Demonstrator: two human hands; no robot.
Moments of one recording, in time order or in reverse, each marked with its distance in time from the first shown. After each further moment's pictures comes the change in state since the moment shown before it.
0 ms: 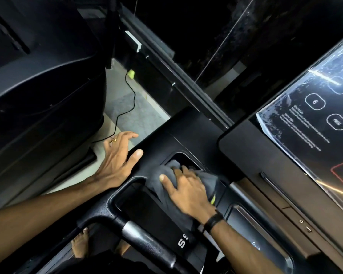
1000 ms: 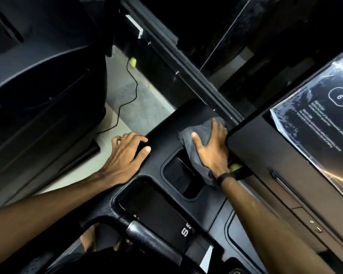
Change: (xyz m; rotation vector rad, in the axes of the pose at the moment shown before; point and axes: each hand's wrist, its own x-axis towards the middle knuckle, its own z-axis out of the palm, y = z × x) left_hand 0.009 -0.009 0.012 0.094 -0.143 -0.016; right_hand 0.096 0.058 -0.023 0.238 0.389 0.173
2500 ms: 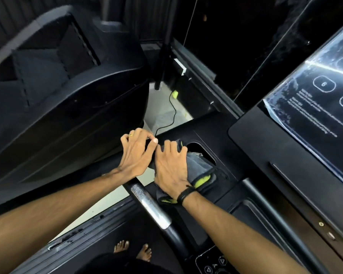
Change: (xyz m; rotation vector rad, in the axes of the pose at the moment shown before) left_hand -0.065 0.078 -0.005 0.108 0.358 -0.234; right_hand -0.135 -0.082 0.021 -0.527 0.062 -0.757
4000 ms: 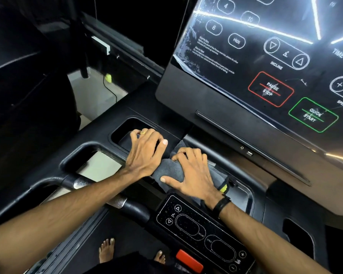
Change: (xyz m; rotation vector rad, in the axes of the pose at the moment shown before) left_hand -0.044 0.115 0.102 -0.122 -0.240 0.416; right_hand -0.184 0.122 0.012 0.397 0.029 0.351
